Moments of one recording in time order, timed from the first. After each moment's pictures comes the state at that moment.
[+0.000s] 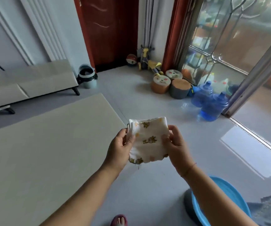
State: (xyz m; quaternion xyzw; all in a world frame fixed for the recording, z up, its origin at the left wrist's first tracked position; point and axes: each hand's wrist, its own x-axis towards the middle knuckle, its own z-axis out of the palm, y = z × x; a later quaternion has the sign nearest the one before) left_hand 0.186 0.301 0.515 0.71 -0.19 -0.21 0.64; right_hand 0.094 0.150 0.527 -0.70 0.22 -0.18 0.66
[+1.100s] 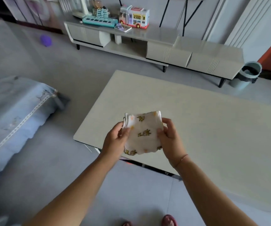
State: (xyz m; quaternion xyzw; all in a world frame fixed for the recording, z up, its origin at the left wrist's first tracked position) left_hand 0.135 1.065 0.482 0.77 0.21 0.06 0.60; right_hand 0.198 0.898 0.492 -0.71 -0.07 0.17 0.68
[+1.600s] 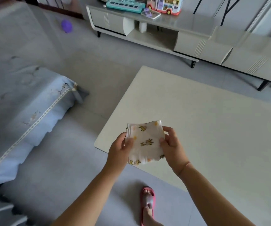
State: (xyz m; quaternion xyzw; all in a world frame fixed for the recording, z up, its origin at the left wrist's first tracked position) left_hand 0.180 1.208 0.411 0.72 0.30 0.07 0.62; right_hand 0.270 1.056 0.420 -0.74 -0.06 0.27 0.62
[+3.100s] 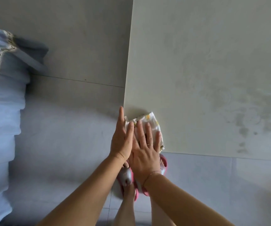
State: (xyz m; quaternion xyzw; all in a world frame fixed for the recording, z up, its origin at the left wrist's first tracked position) left_hand 0.221 1.466 0.079 0.81 0.22 -0.11 0.52; right_hand 0.179 1.372 0.080 -0.98 -0.15 0.11 0.07
